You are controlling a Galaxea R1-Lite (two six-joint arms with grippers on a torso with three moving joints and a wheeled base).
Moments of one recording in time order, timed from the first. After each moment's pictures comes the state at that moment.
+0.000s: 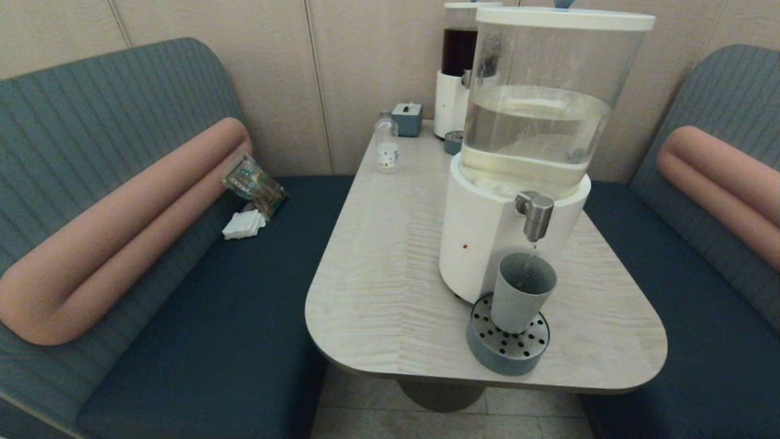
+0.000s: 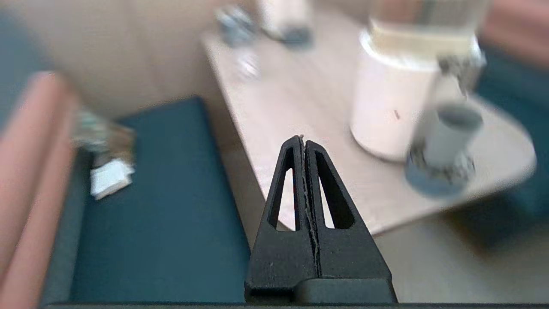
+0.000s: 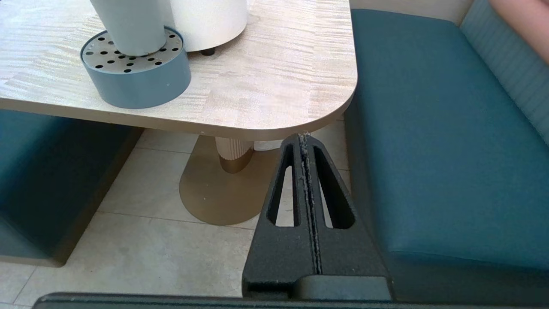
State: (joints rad) left arm -0.03 0.76 -1.03 0.22 -0.39 0.12; right arm 0.00 0.00 0.00 0.01 0.00 -0.01
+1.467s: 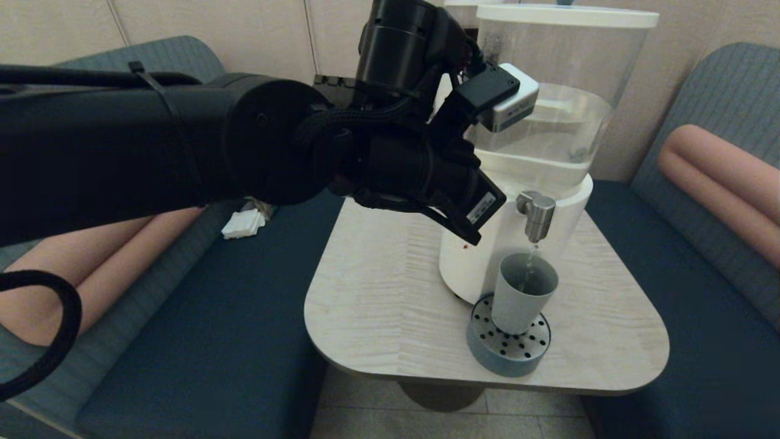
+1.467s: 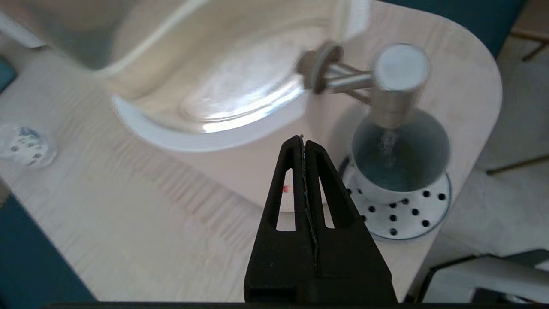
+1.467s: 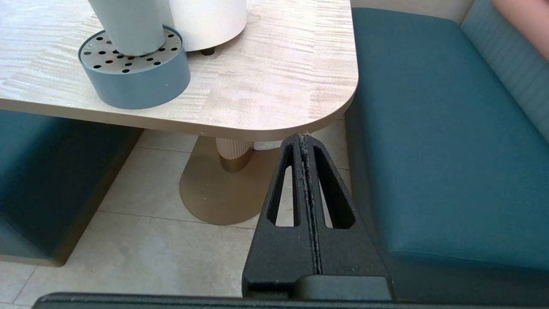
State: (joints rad) left arm -0.80 2.00 -1.93 0.28 -0.07 0.45; right arm 0.00 0.00 0.00 0.01 0.00 -0.01
